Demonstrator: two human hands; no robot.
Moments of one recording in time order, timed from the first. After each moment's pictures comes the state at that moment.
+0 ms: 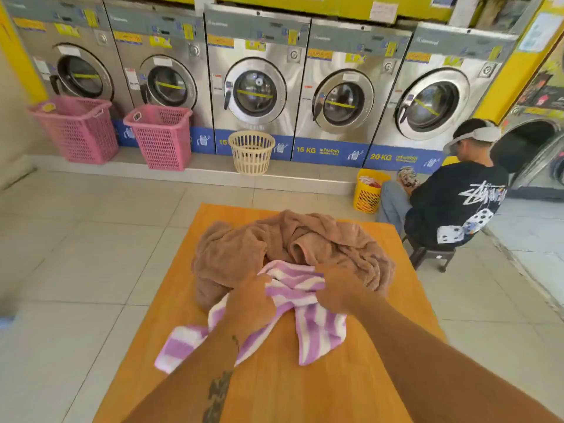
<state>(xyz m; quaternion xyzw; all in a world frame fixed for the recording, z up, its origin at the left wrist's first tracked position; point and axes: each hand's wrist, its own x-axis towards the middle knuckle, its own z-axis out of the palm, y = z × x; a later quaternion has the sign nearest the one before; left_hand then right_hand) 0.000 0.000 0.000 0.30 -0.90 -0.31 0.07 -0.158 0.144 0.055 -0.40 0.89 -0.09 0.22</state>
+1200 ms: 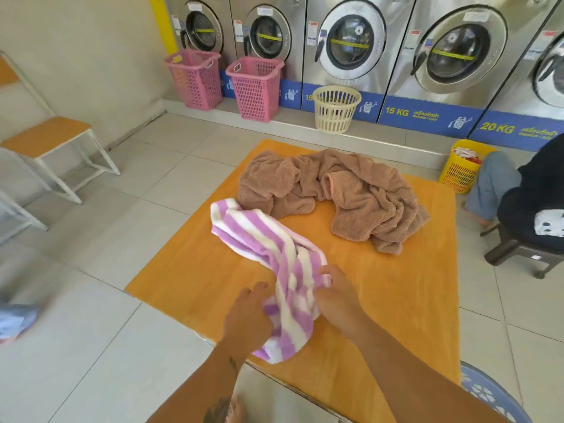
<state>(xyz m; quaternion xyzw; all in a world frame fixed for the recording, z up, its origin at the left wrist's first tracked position) 0.115 0.226 -0.029 0.55 -0.78 -0.31 0.04 -0.061 0.294 0.010 -0.27 0.77 -0.39 0.42</state>
